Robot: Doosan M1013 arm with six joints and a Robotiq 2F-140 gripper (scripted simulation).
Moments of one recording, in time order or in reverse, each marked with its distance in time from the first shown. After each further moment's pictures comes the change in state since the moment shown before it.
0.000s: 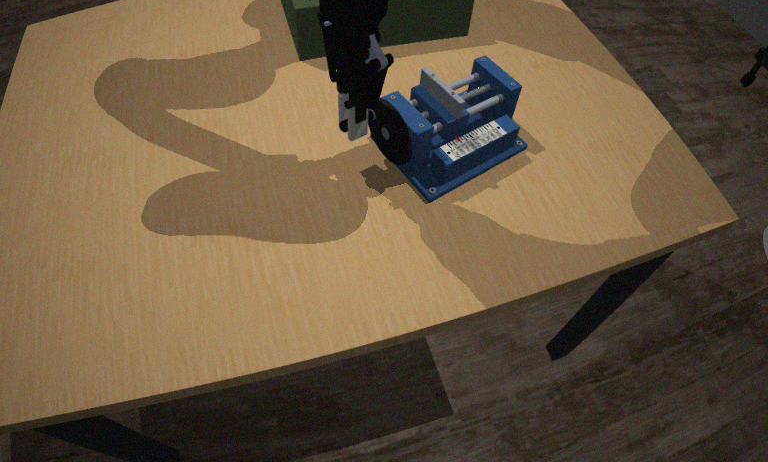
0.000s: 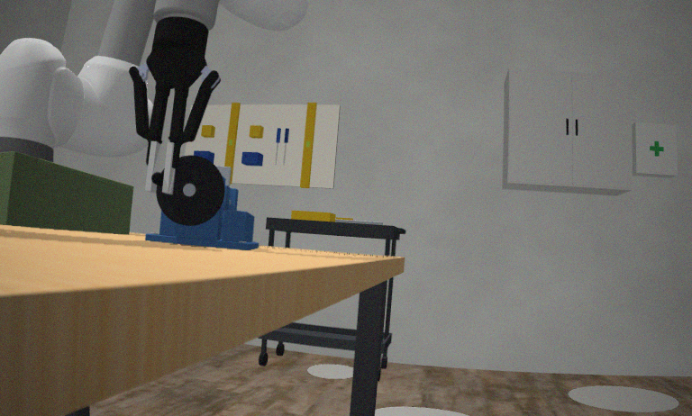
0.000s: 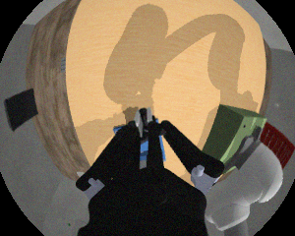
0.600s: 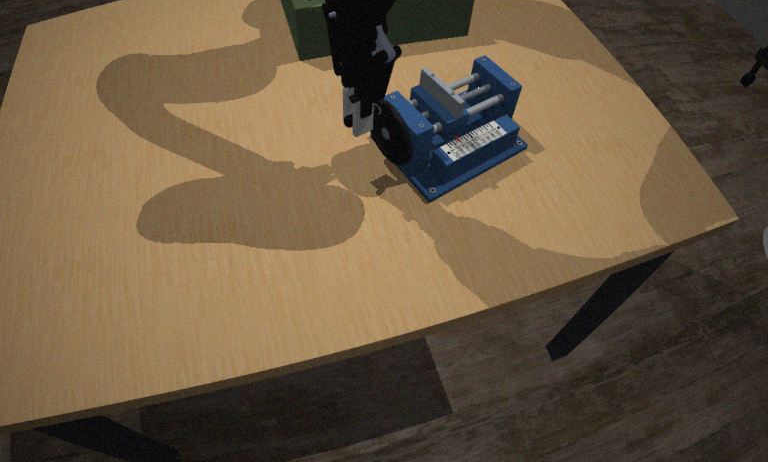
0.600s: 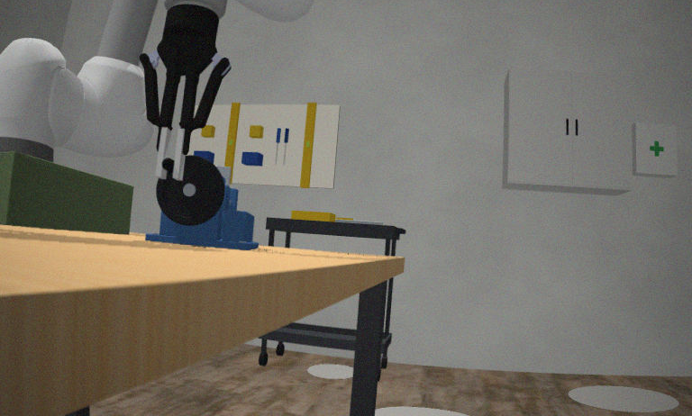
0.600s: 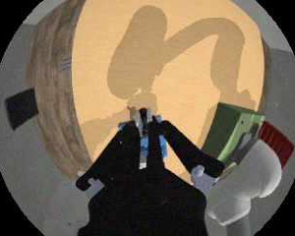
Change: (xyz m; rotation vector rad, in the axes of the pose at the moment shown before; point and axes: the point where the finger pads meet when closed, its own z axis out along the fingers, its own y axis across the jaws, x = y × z) arm 0.000 -0.012 -0.019 -0.001 0.000 0.000
